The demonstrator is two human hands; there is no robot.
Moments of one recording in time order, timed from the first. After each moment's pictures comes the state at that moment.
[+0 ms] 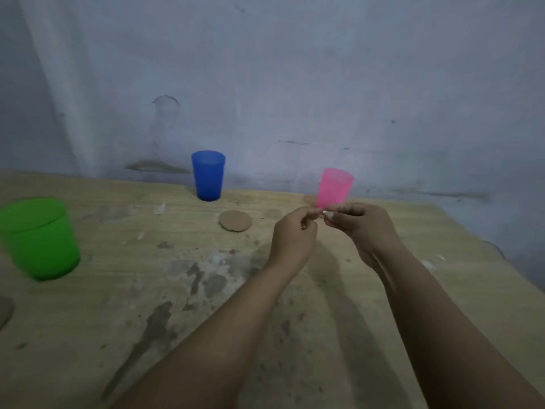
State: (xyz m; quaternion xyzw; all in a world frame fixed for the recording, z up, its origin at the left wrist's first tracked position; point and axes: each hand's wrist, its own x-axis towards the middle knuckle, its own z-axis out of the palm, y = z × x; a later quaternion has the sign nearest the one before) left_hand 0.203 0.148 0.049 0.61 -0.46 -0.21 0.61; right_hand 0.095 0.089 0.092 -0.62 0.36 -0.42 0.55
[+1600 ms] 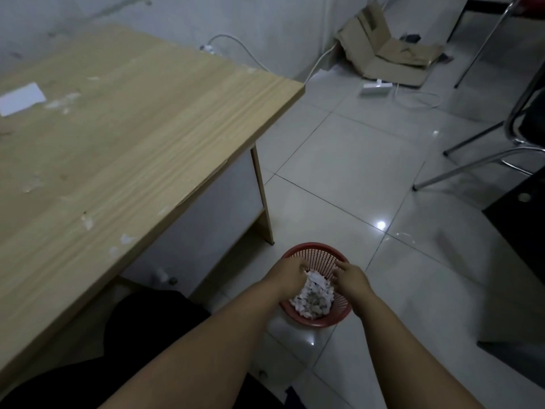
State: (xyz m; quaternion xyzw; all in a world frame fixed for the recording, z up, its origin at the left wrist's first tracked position) left_hand -0.282 0.283 -0.216 0.50 -0.76 -0.41 -0.08; right_hand -0.421 0.343 -0.260 -0.23 0.80 -0.29 0.48
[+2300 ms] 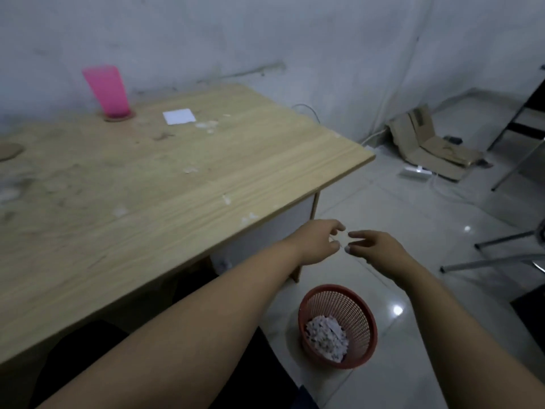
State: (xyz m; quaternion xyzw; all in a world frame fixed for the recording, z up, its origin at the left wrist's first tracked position) left_hand -0.218 0.277 -0.052 0.44 -0.82 -0.35 0.11; right_hand -0.382 0.321 -0.063 -0.55 0.71 -0.24 0.37
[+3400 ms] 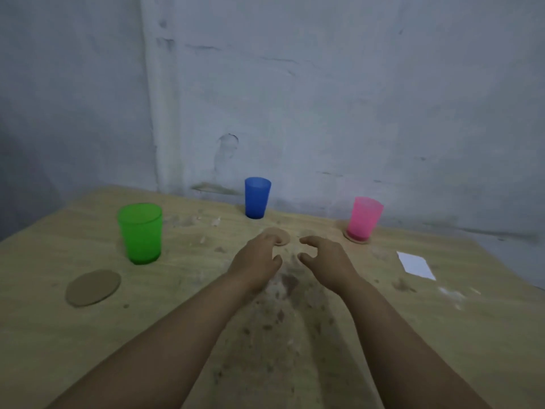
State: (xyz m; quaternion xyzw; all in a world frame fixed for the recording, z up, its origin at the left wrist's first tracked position) left_hand 0.279 0.257 0.044 0.77 -0.55 -0.06 0.32; right_hand 0.142 0.168 0.070 -0.89 0.37 -0.18 0.19
